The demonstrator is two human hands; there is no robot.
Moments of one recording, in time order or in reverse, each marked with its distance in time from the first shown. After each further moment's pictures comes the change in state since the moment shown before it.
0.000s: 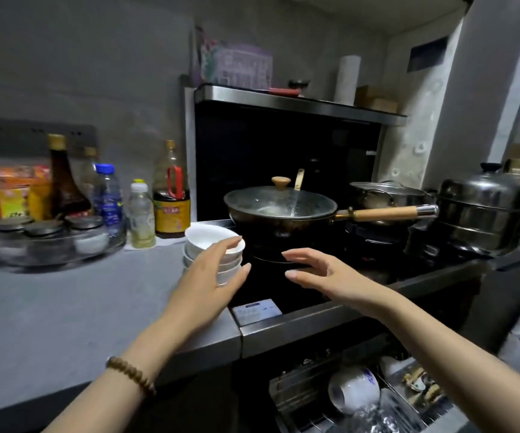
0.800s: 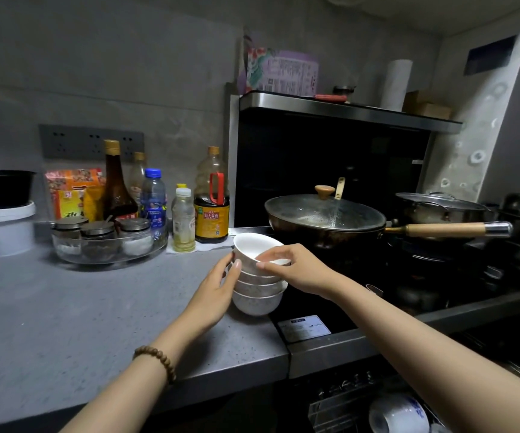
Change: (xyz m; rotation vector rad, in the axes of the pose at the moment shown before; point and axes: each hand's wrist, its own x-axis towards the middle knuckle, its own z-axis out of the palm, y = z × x) left_hand 0.018 -0.081 -0.017 -0.280 -0.022 -0.346; right_hand 0.106 -0.034 0.083 -0.206 -0.006 -0.138
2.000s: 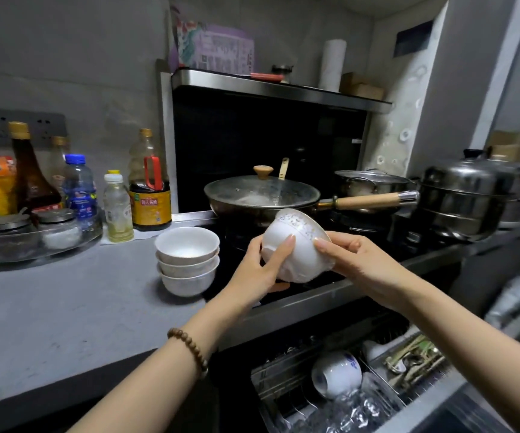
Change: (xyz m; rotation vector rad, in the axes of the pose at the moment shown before) left_hand -0.028 0.092 0.135 -0.423 -0.308 -0.050; right_hand -0.150 0.041 -0.116 0.545 0.135 0.098
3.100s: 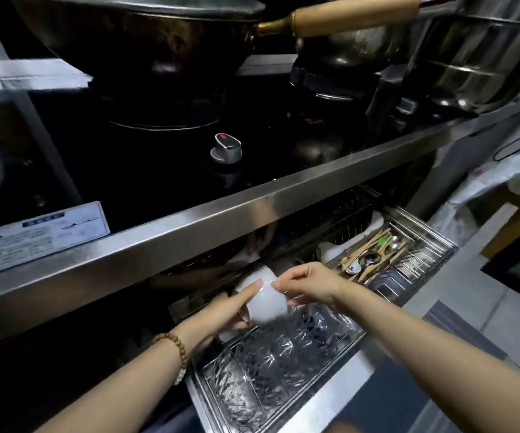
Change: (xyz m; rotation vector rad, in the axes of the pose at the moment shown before) left_hand 0.062 -0.314 0.095 -0.020 -0.136 -0.824; right_hand -0.016 0.307 -0.085 -0.007 0.057 0.840
